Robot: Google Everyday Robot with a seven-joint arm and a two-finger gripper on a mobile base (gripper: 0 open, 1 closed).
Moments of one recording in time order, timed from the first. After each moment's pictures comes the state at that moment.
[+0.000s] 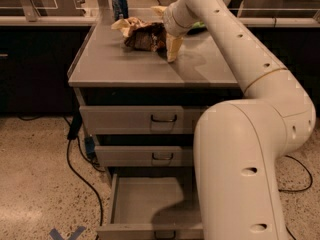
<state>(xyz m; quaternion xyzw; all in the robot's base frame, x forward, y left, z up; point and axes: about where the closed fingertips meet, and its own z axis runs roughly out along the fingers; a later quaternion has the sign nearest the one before) 0.872 -0.020 0.875 -0.80 0.45 -0.16 0.37</state>
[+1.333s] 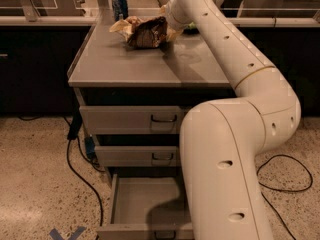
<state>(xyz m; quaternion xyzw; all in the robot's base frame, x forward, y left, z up) 0.924 -0.040 0.892 -0.76 0.47 -0.26 0.36</state>
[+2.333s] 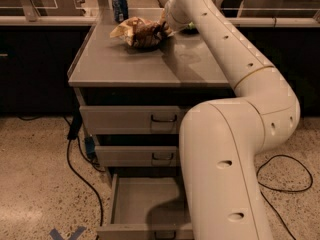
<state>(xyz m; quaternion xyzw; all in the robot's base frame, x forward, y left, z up) 0.924 -0.040 0.892 -0.76 0.47 -0.26 0.36</state>
